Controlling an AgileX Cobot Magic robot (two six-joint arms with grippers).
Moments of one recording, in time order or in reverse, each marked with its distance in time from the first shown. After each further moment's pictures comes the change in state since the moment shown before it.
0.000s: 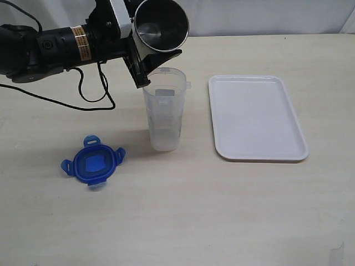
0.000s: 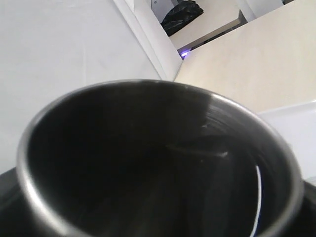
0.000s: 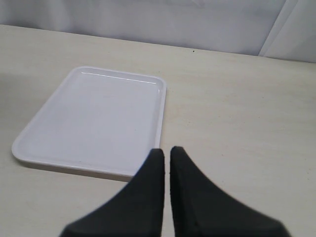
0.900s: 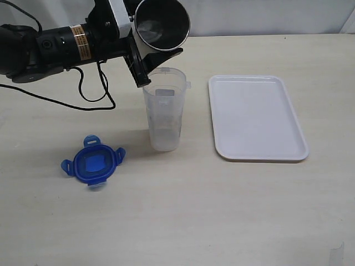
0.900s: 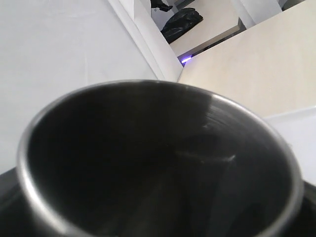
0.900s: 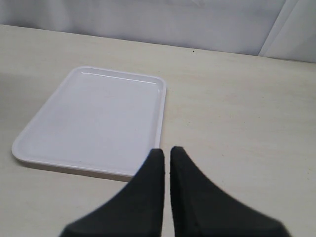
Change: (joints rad) left arm 0.000 0.000 0.000 -0.004 -0.027 0.016; right arm 0.000 0.000 0.000 0.000 0.000 0.000
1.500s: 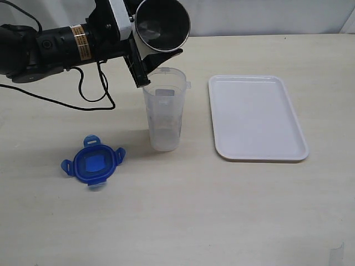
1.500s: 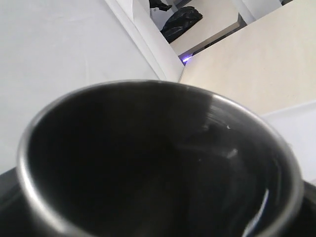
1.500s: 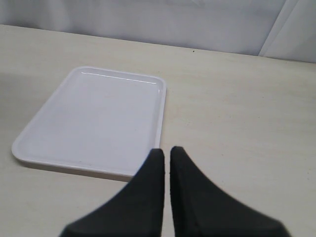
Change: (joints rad) left arm 0.000 0.000 0.000 0.000 0.000 0.041; right arm 0.000 0.000 0.000 0.000 0.000 0.000
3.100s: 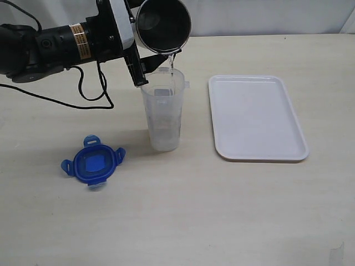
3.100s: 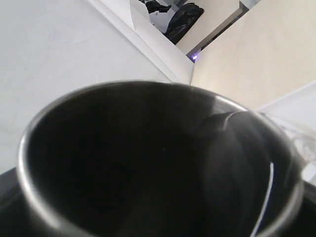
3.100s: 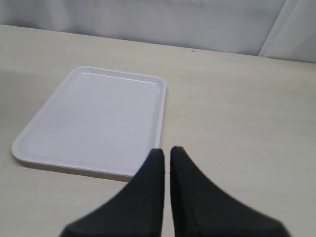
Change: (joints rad) left arm 0.000 -0.002 0.000 -0.012 -0.015 0.209; right arm 0.000 0.000 0.000 0.000 0.000 0.000
